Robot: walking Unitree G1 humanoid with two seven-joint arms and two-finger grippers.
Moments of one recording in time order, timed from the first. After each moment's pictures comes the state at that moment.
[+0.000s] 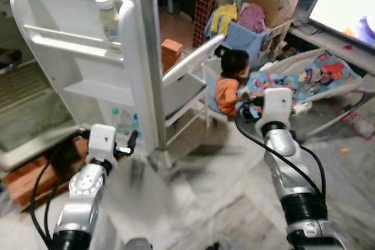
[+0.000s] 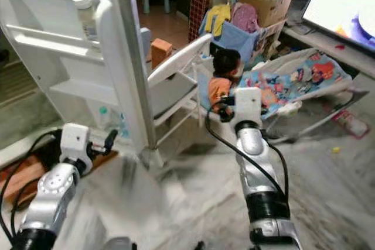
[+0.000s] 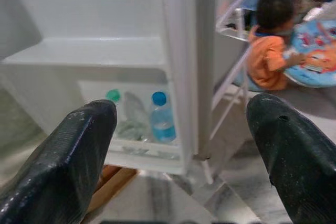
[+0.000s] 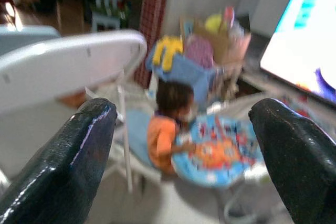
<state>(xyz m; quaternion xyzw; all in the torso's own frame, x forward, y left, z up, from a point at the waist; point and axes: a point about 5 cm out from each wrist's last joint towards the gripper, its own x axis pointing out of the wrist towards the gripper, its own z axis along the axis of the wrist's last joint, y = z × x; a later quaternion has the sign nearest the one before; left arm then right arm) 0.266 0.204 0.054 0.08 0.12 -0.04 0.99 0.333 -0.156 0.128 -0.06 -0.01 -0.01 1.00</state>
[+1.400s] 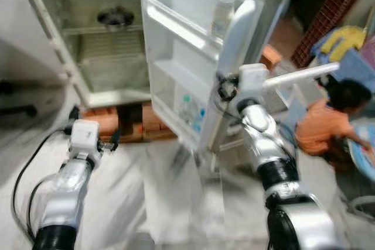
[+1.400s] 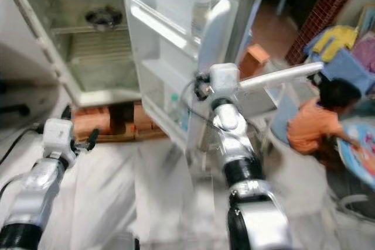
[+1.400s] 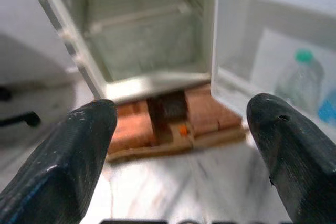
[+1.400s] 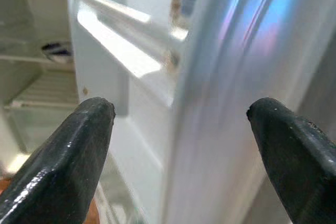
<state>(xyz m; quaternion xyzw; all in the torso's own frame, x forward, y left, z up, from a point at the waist) 0.269 0.227 0.053 0.07 0.13 -0.01 0.99 0.362 -0.105 0.142 -0.03 -0.04 0.09 1.00</state>
